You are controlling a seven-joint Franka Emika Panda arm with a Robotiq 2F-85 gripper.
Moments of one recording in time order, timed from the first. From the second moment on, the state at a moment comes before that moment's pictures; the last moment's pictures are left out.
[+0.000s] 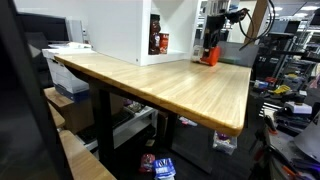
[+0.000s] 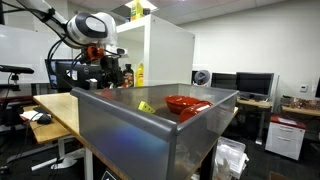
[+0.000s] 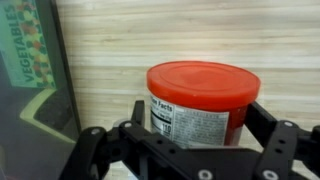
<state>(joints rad) -0.04 -0.21 -0.07 -2.35 -0.26 2.13 0.11</state>
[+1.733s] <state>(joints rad) 0.00 -0.13 -0.04 -2.07 -0.20 1.54 -0.19</state>
